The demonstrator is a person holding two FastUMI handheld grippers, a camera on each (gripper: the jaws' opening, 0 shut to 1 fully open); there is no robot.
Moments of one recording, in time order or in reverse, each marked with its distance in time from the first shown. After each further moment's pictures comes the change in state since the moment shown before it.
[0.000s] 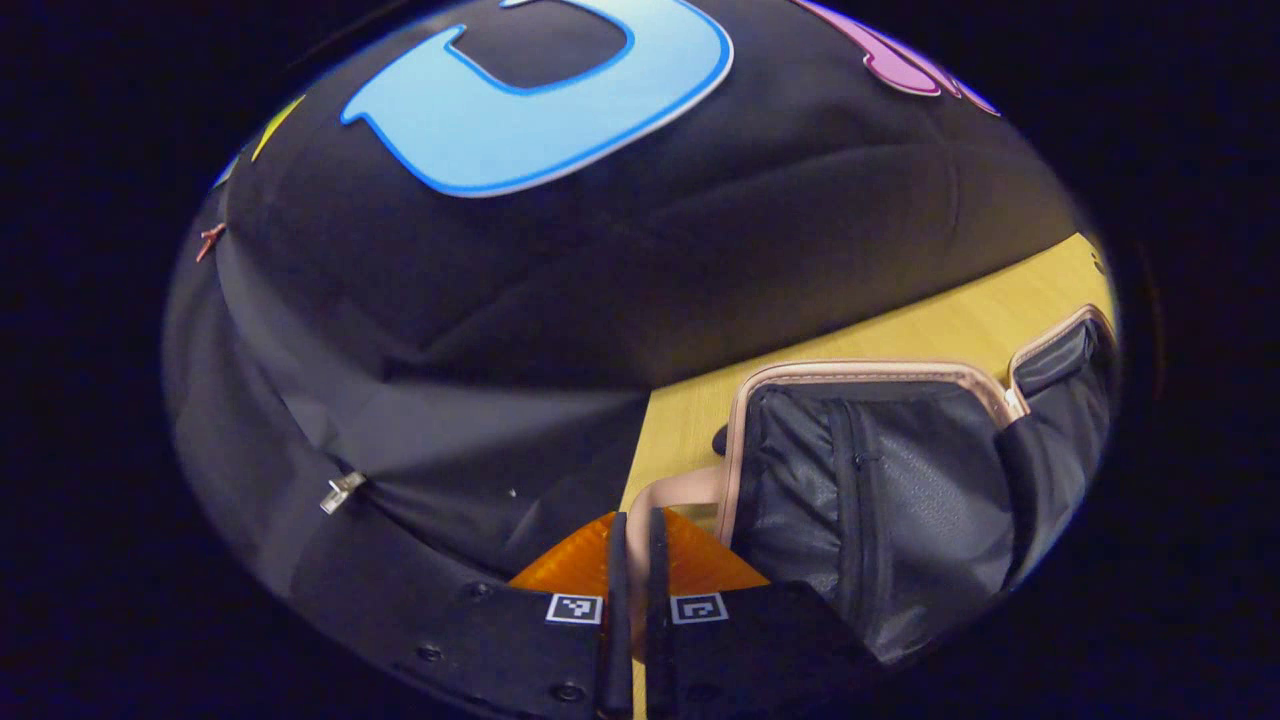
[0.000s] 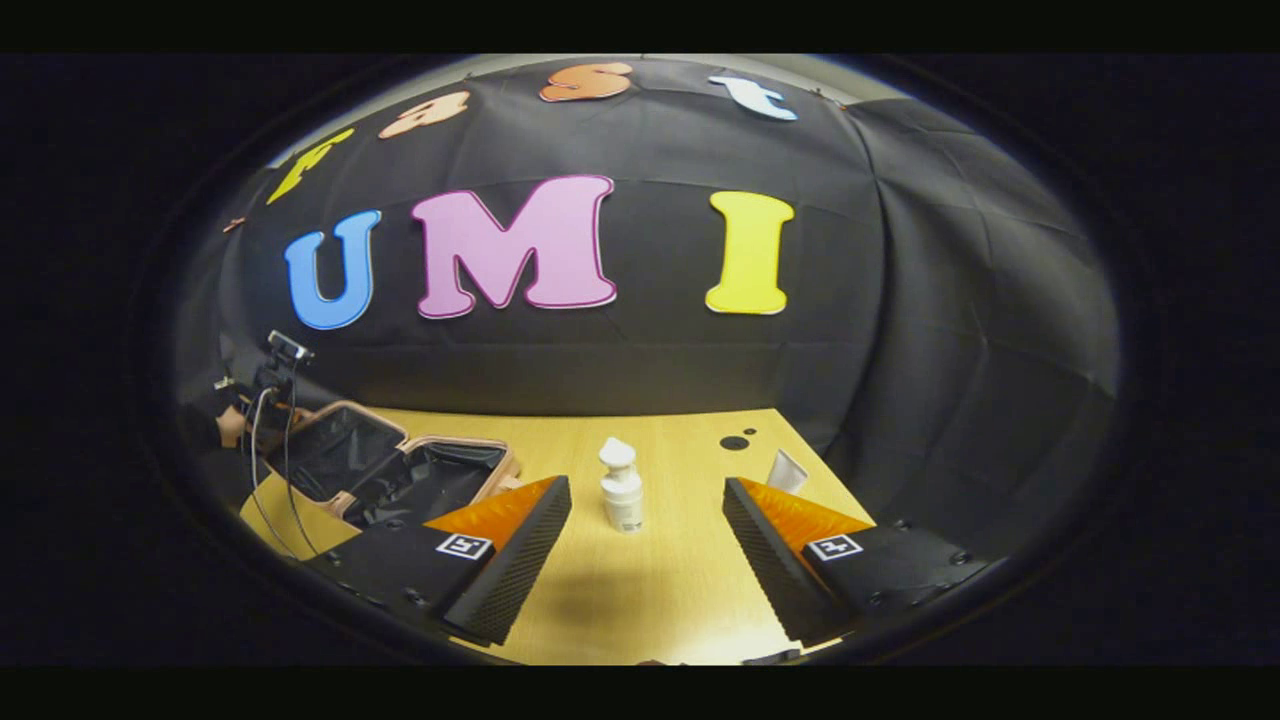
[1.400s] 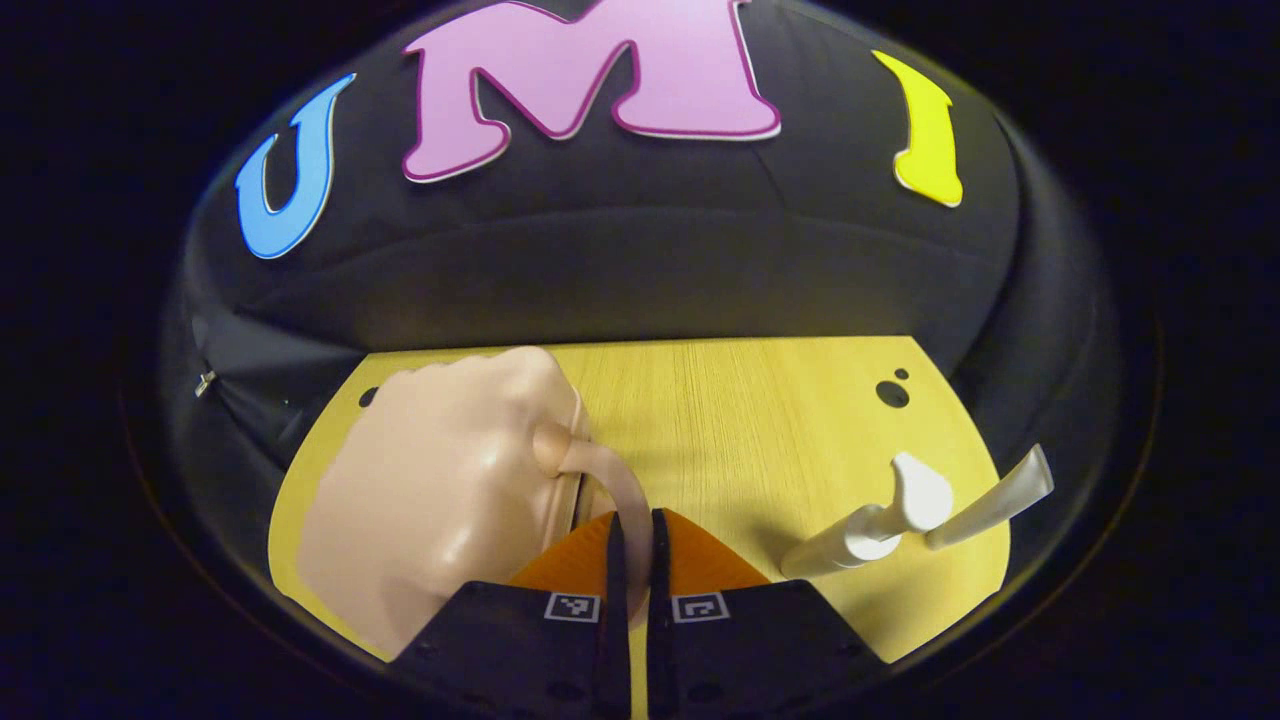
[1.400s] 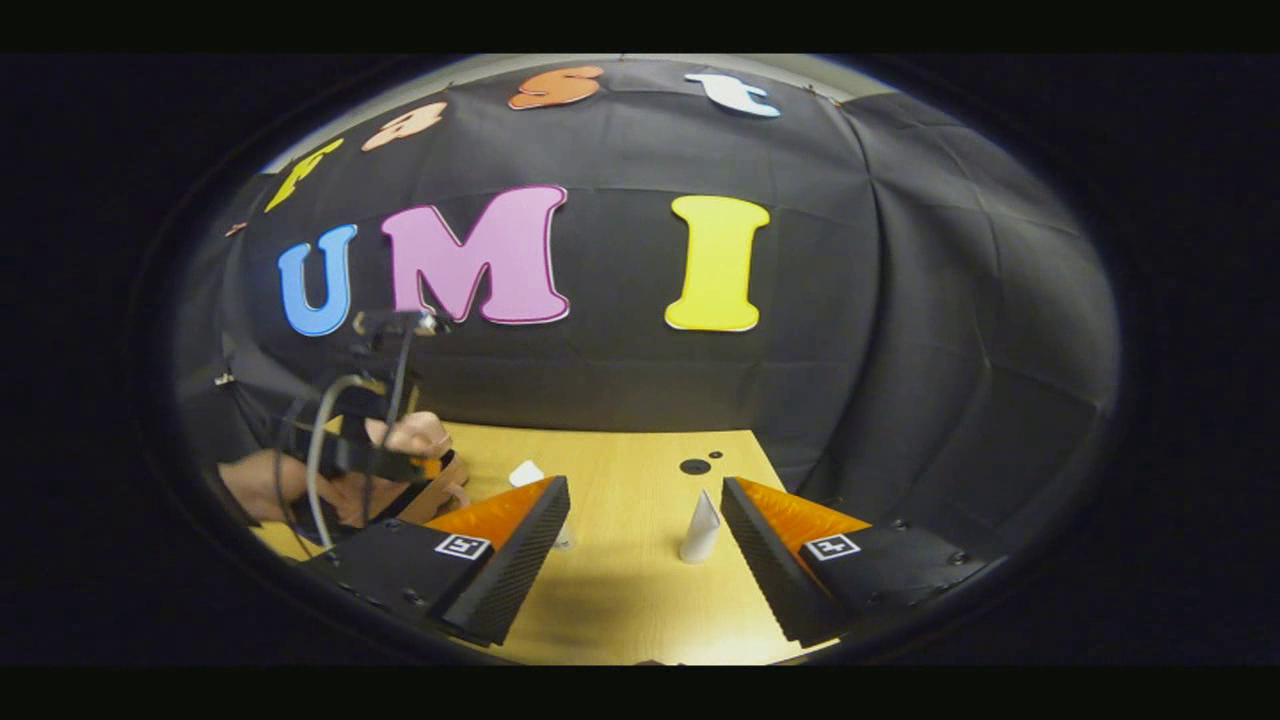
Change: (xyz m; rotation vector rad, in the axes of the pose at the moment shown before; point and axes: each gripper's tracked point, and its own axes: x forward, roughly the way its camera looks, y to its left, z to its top) left arm -0.308 -0.422 0.159 -0.256 0.002 -0.411; right arm 0.026 -0.079 0.045 -0.064 -0.046 0.064
